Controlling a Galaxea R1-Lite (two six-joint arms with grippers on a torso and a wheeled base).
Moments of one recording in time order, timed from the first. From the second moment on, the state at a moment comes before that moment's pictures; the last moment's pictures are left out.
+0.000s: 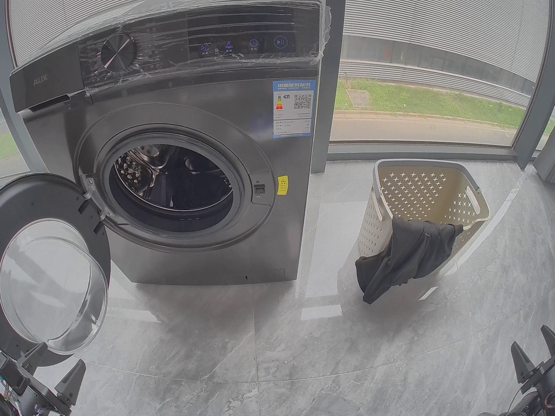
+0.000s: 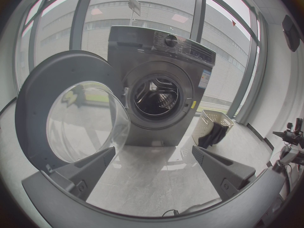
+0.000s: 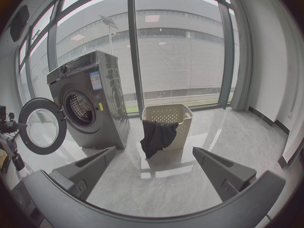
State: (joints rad) left arm -0.45 0.30 -0.02 -0.09 0.34 -0.22; right arm 0.19 0.17 -0.02 -0.04 -0.18 0.09
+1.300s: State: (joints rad) left arm 0.00 0.01 -0.02 0.02 0.00 -0.03; right arm -0.01 0.01 -0.02 -0.01 -0.01 0.00
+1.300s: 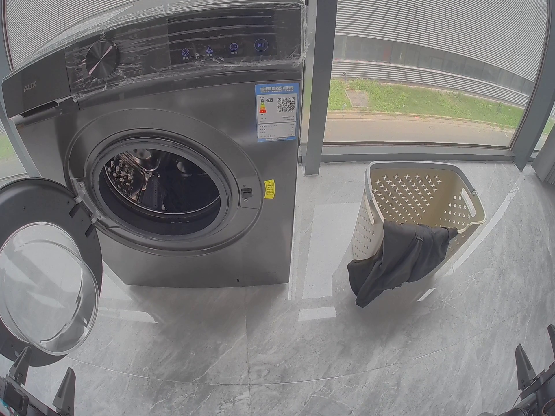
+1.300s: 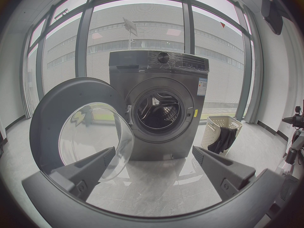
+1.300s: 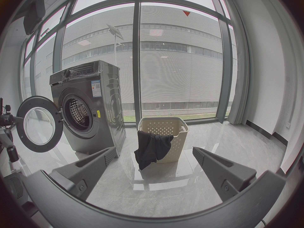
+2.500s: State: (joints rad) left arm 0.00 0.01 -0.02 0.00 0.00 -0.02; right arm -0.01 0.01 -0.02 -0.01 -0.01 0.00
